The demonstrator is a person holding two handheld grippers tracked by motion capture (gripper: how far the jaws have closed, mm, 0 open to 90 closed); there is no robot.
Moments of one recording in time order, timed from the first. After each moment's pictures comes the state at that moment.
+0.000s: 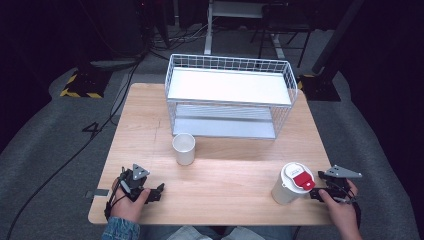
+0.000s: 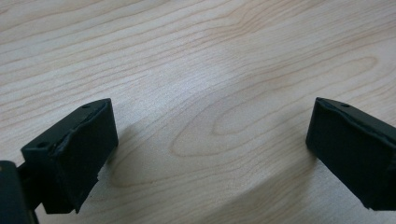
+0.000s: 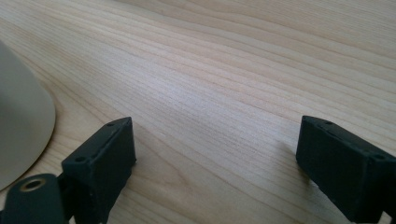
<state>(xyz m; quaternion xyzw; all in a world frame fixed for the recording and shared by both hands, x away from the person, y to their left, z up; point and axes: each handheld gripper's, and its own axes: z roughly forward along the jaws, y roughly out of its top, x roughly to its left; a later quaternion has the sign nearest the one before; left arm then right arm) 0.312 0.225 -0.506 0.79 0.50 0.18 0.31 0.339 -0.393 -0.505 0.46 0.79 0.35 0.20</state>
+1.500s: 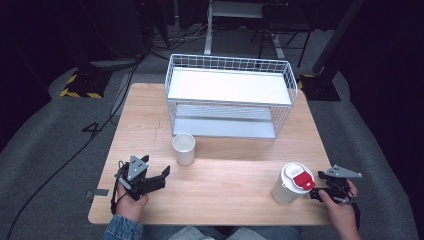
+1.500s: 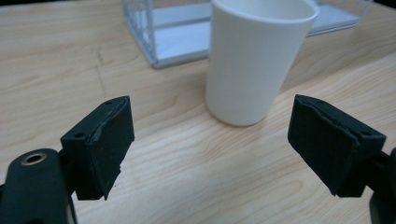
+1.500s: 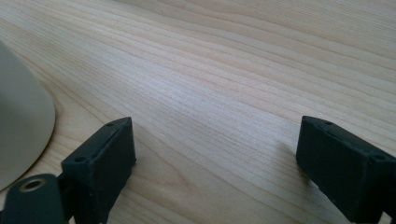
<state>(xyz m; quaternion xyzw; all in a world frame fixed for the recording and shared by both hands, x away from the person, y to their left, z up) 0.314 0.212 -0.470 0.72 0.45 0.24 0.48 0.339 -0.393 -0.505 0.46 0.79 0.35 0.20</state>
